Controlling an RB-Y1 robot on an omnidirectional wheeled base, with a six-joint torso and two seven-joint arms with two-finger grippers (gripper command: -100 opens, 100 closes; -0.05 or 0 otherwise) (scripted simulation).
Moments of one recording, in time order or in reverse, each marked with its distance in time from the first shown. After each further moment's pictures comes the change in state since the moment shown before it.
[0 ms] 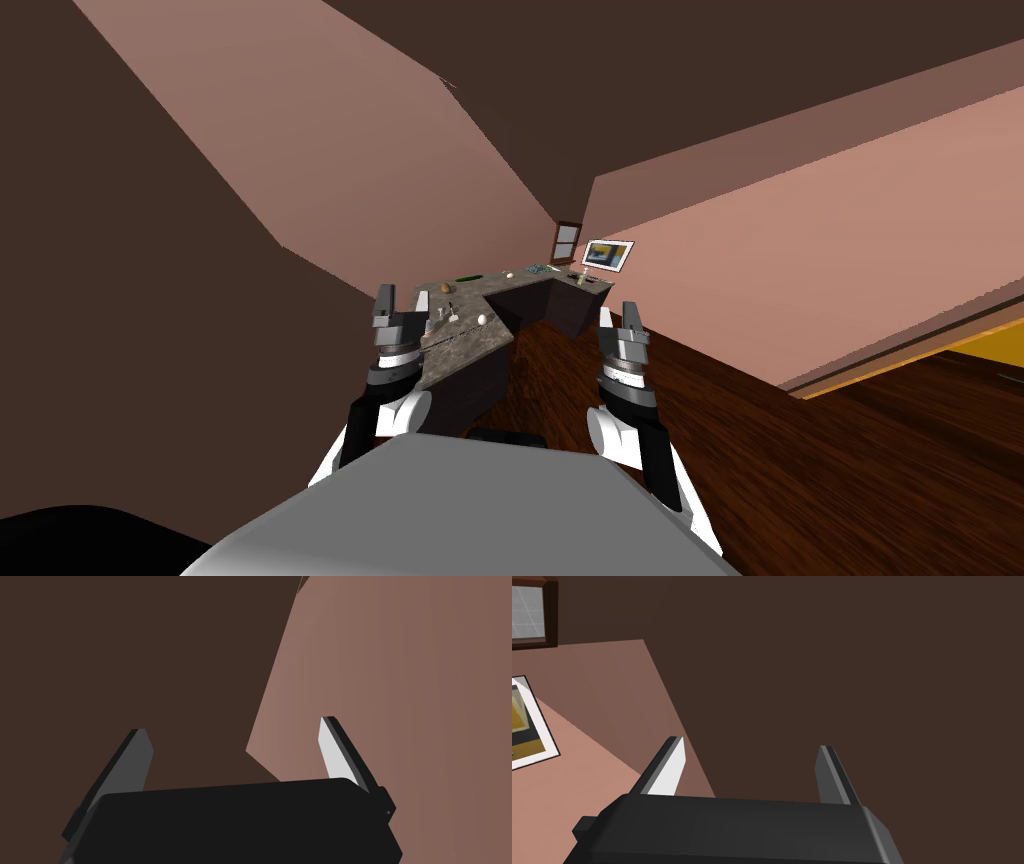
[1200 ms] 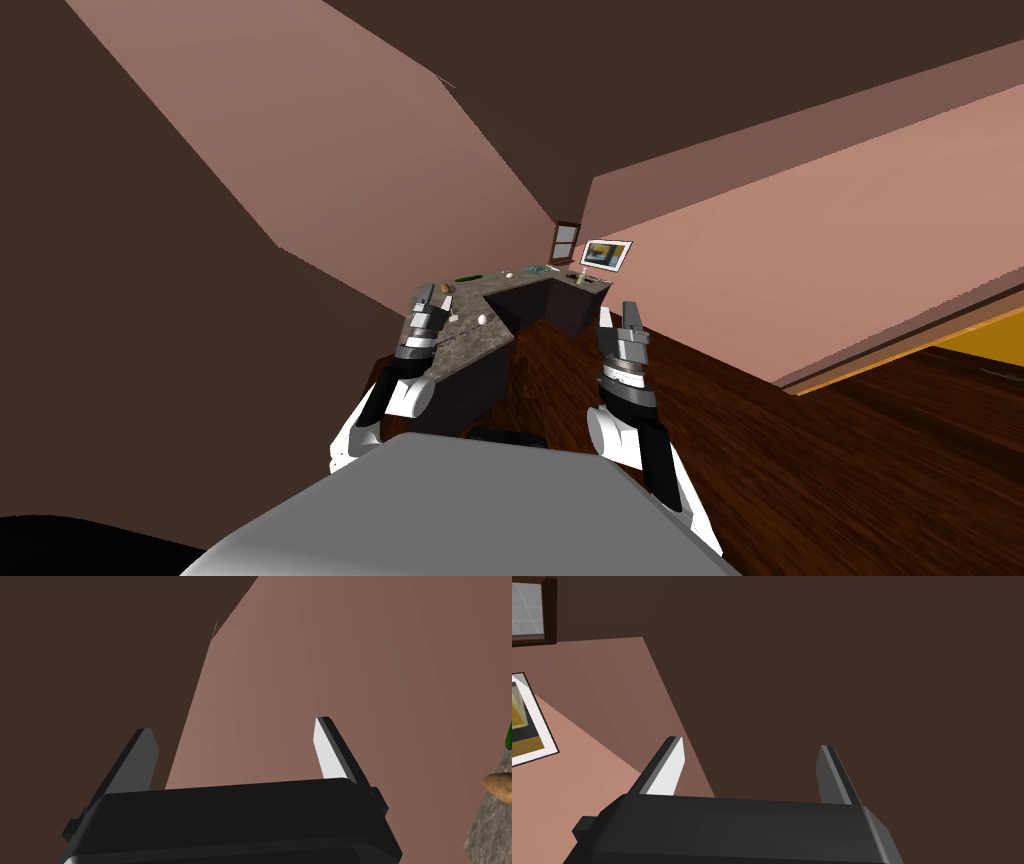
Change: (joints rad) left arm -0.124 0.117 0.006 0.090 0.045 0.287 0.131; right arm 0.000 0.000 0.000 0.000 0.000 0.000 0.000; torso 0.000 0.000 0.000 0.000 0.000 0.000
